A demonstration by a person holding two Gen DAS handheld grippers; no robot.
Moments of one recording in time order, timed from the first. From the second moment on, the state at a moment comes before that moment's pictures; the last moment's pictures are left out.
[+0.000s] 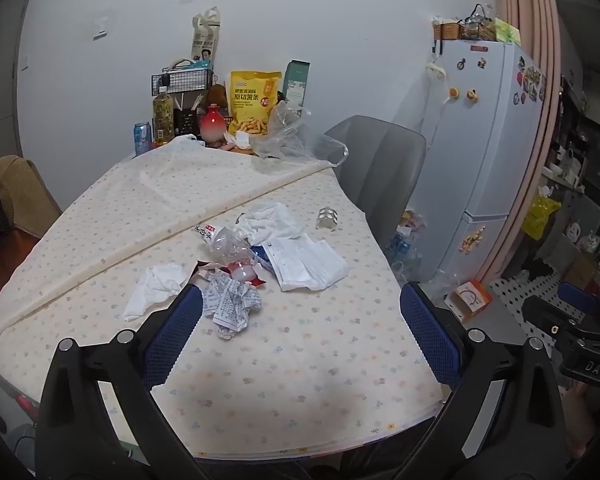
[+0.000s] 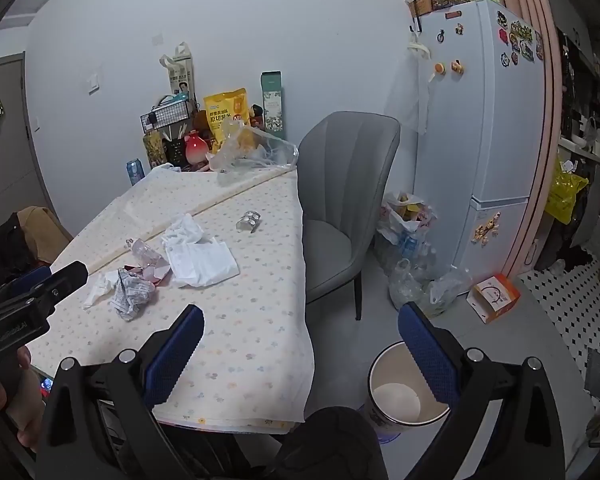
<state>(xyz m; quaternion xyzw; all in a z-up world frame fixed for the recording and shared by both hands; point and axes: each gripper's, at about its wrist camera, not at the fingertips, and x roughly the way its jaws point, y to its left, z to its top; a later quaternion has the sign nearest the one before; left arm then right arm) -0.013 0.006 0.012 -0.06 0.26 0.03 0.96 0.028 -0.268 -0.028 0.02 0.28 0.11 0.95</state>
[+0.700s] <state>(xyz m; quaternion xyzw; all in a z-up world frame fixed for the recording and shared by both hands) -0.016 0.008 0.017 -0.06 0.26 0.04 0.96 0.023 -0.269 -0.027 0.02 0.28 0.11 0.95</state>
